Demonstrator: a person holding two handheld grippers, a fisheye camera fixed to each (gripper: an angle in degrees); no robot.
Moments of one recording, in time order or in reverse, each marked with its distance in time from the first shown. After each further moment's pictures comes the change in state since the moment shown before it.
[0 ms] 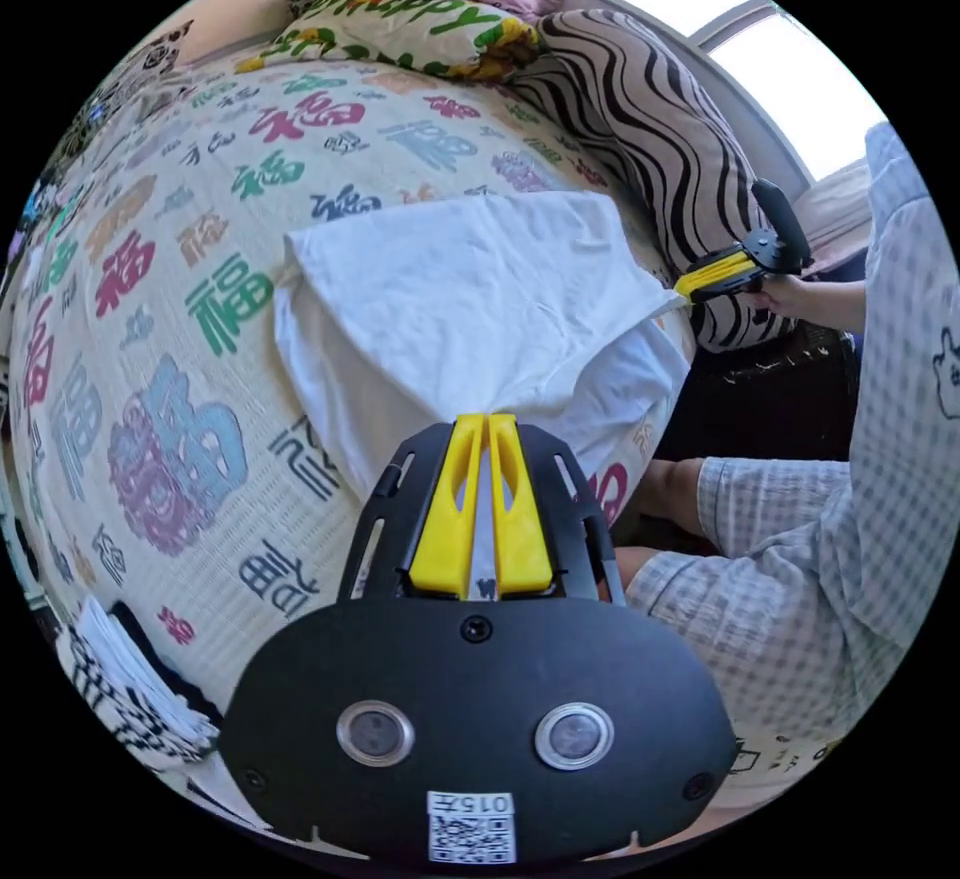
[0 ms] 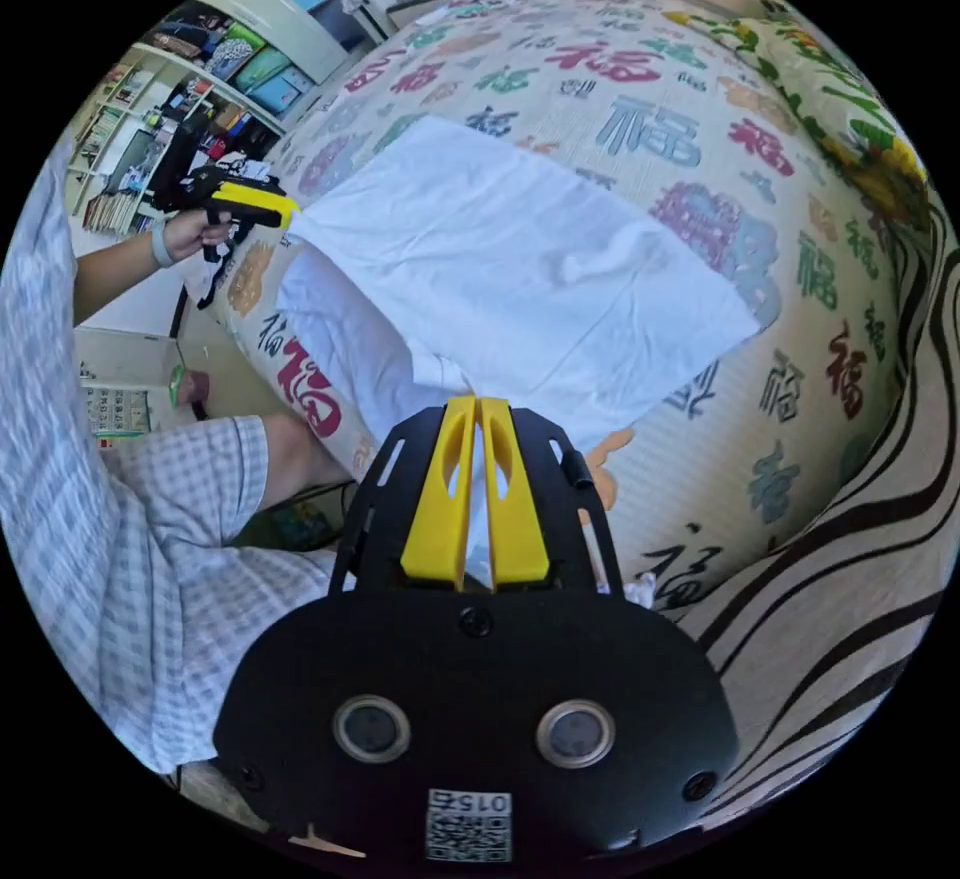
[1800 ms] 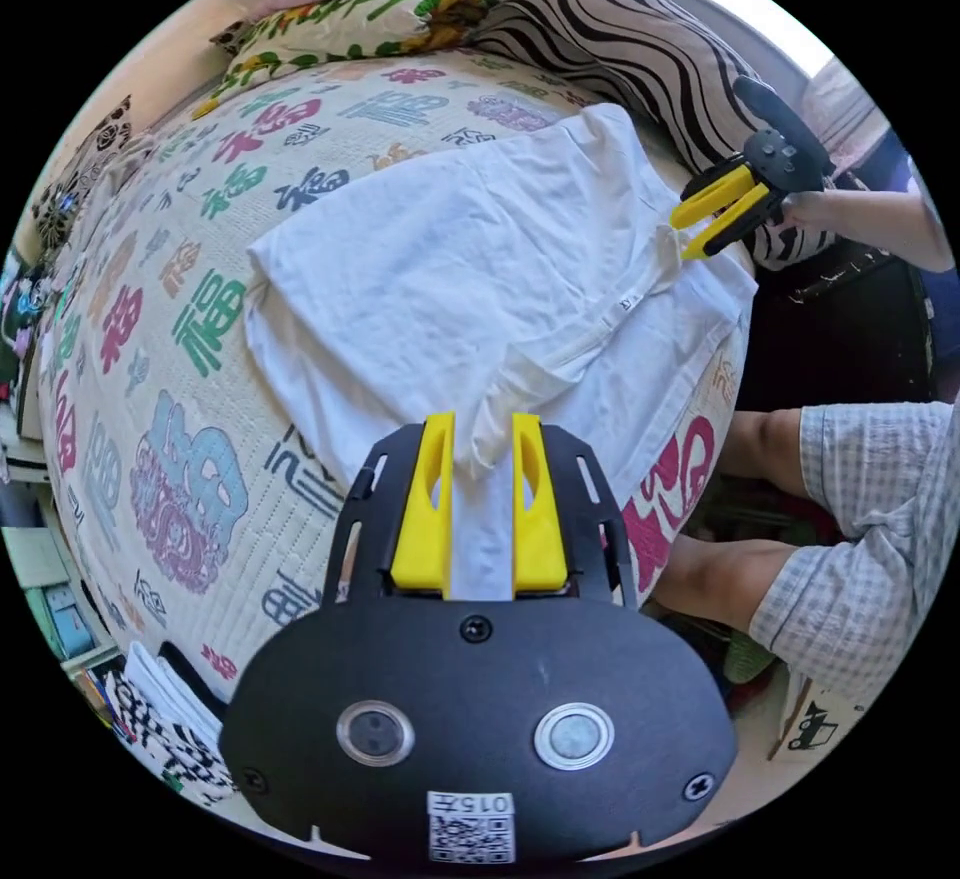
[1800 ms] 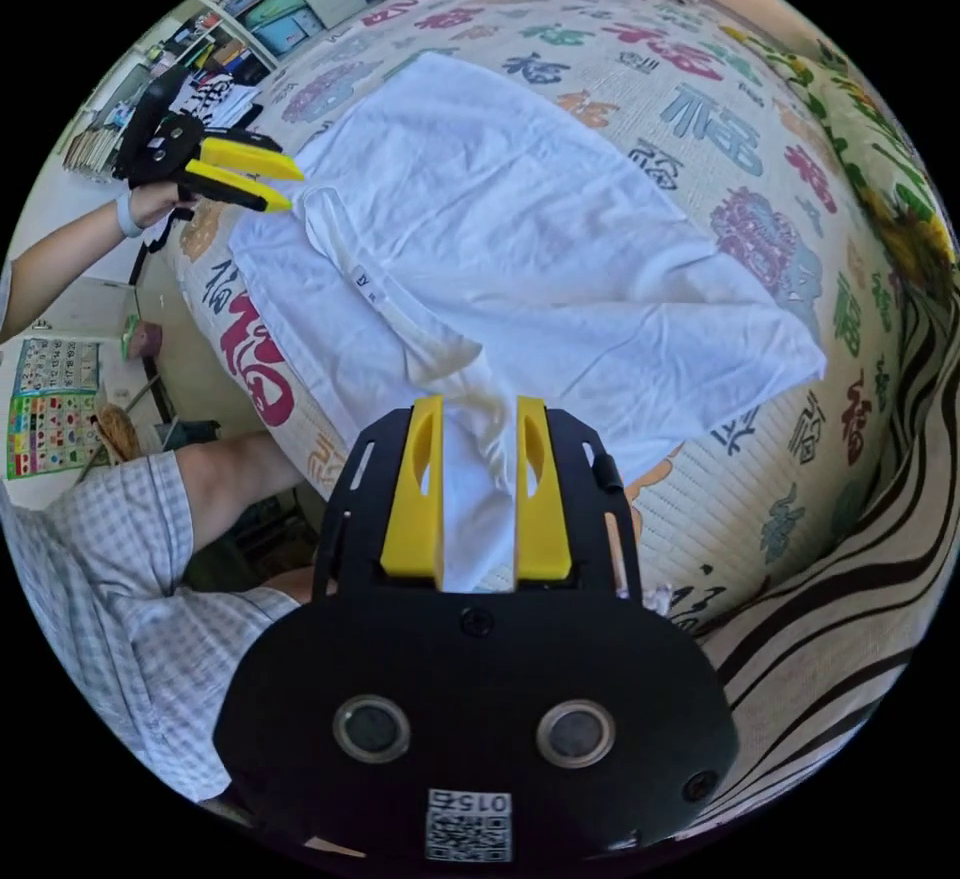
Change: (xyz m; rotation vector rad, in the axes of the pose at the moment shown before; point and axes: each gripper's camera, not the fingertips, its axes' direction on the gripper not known) left arm 0.114 0.117 -0.001 -0.076 -0.201 0.134; right arm -0.108 0.111 0.132 -0.075 0.143 -0.088
